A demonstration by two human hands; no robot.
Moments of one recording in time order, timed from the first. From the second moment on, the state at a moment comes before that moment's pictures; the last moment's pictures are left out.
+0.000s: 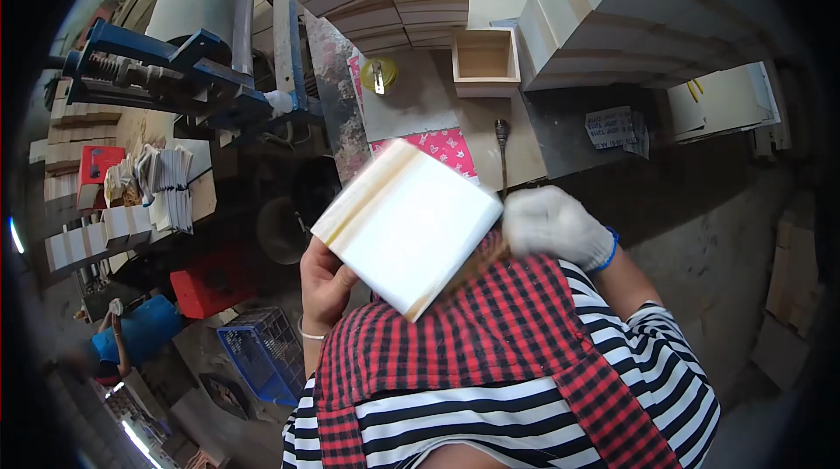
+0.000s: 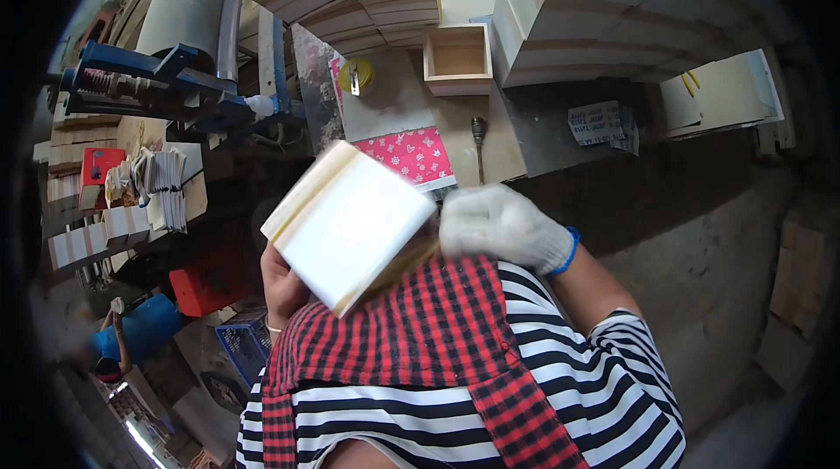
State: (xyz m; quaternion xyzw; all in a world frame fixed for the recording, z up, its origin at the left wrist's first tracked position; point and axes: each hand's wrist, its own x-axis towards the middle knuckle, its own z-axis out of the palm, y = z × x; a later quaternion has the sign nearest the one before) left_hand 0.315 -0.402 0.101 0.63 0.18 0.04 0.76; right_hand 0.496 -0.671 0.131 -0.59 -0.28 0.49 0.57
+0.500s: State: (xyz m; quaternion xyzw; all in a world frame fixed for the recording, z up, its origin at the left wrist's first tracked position) left_hand 0.362 -0.374 0.068 0.45 0.04 0.08 0.89; right_hand 0.519 -0.562 0.051 -0.57 -0.06 0.37 0.73
